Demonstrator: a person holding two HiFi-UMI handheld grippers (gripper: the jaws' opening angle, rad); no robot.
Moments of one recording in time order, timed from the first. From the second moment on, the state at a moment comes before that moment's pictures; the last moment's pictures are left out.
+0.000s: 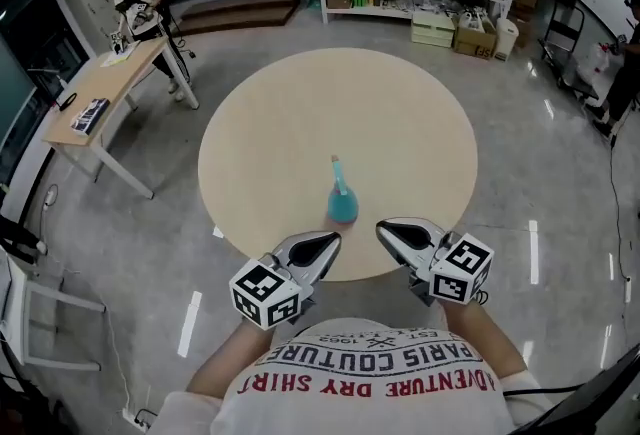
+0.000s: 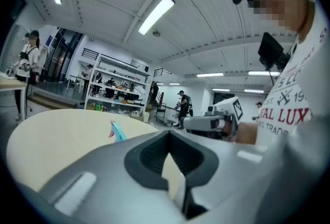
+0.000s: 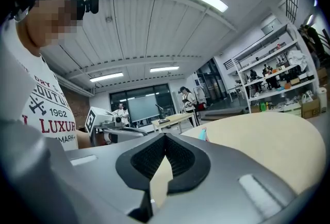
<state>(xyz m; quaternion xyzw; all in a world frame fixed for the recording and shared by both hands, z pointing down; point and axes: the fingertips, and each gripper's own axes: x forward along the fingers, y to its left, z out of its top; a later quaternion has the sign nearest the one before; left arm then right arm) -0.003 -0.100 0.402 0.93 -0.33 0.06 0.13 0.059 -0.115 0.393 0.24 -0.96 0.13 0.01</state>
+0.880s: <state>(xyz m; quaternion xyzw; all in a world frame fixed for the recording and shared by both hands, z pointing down) -0.021 -0.244 0.560 0.93 -0.32 0.18 0.10 0.029 -0.216 0.458 0.24 -0.95 0.21 0.05</state>
